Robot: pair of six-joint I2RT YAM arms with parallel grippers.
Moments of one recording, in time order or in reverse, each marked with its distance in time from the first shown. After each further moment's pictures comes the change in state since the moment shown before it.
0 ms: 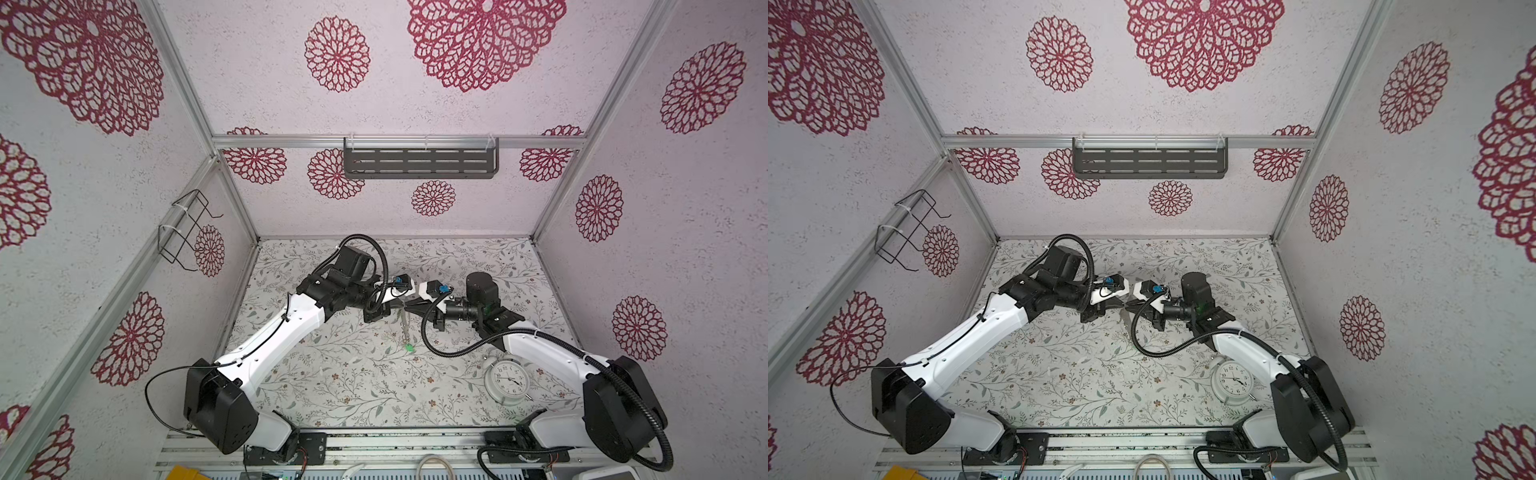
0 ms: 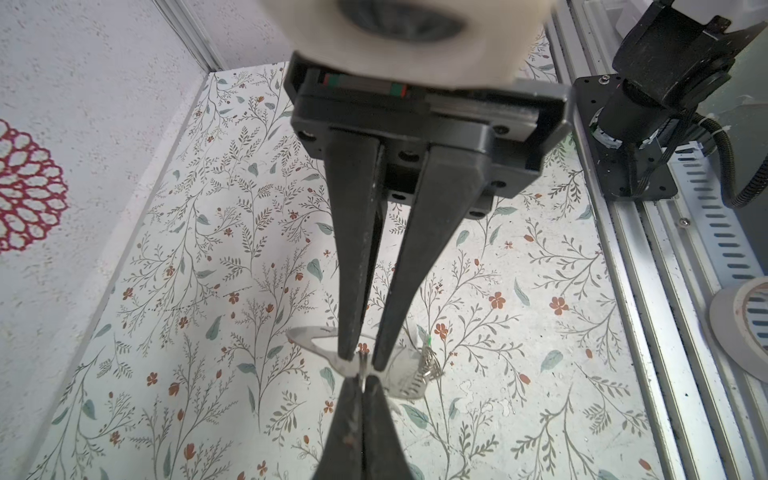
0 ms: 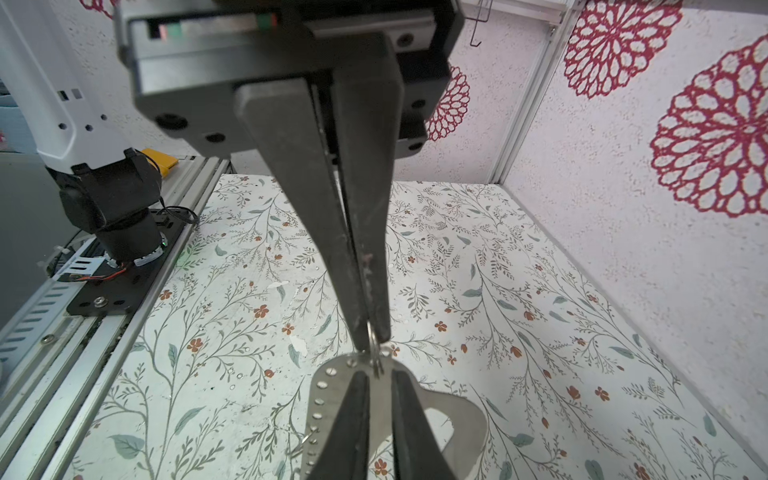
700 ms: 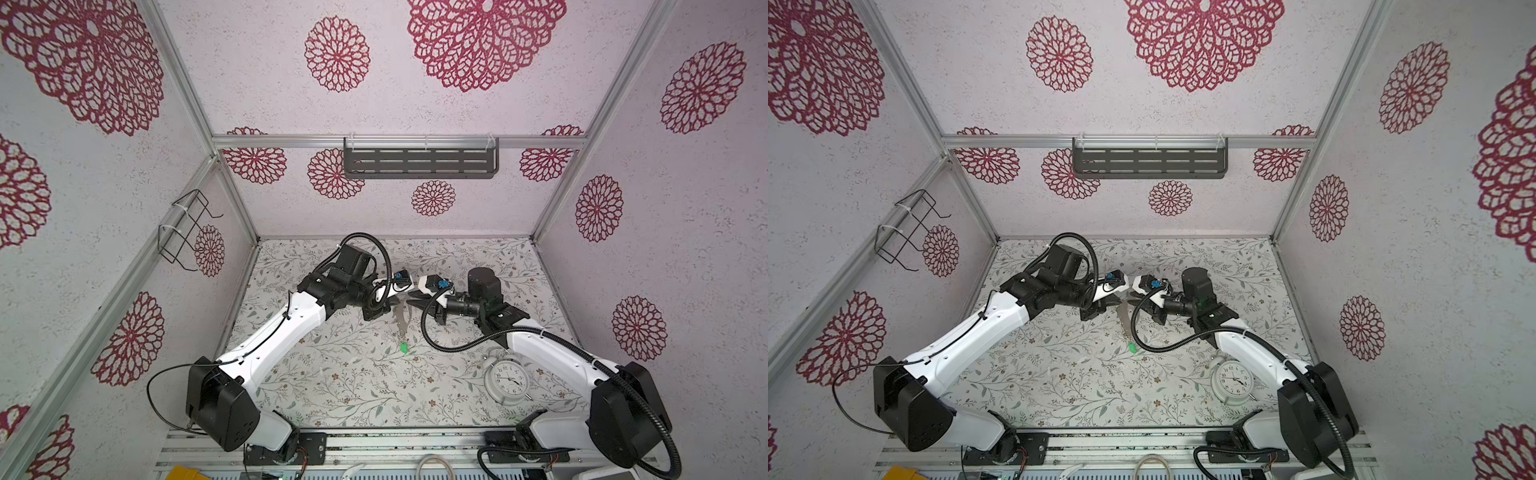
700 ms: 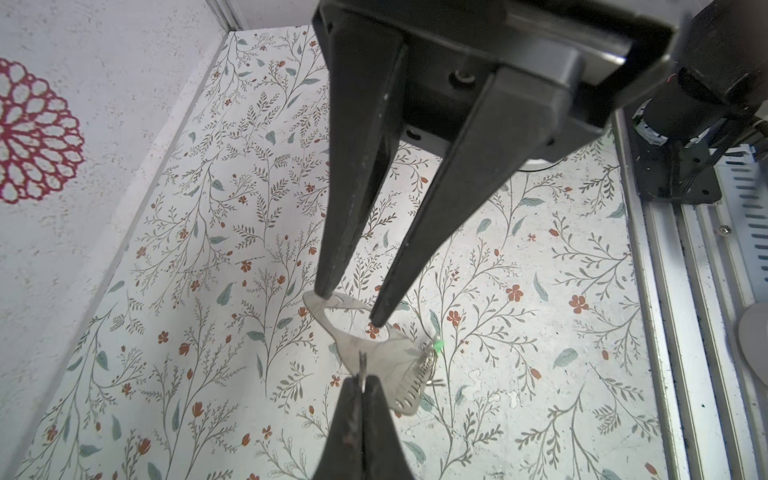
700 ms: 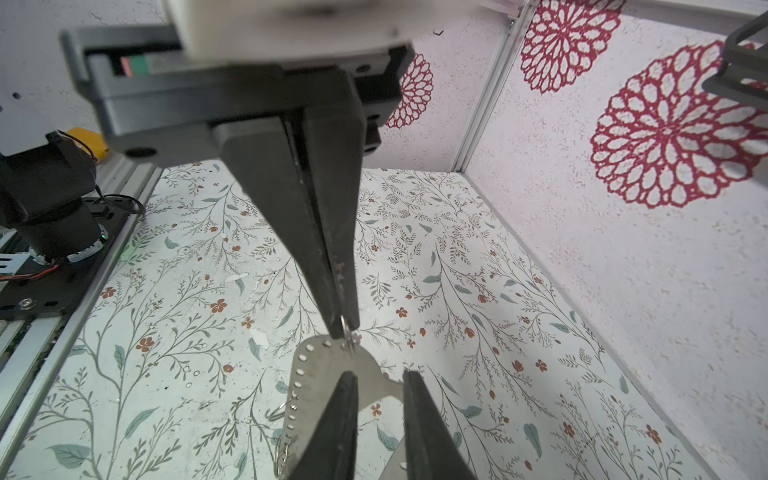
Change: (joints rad) left arm 0.001 0.011 0.012 -0.018 -0.074 -0.043; right arm -0.001 -0.028 0.062 -0.106 0.103 -0.063
